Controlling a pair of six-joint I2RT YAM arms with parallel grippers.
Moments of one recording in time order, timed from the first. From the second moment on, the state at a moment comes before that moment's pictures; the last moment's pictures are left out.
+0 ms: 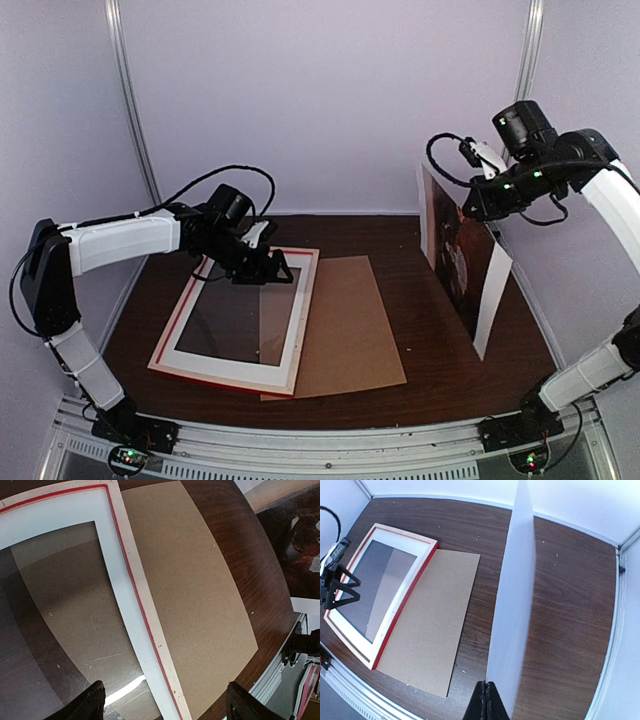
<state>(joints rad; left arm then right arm) -0.62 1.68 1.31 -0.59 0.36 -0.38 0.47 1.36 1.77 -1.27 0.03 0.19</state>
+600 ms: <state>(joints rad) -0.63 1.65 1.17 -0.39 0.38 -0.59 0.75 1.64 1.54 -0.99 0.10 0.32</state>
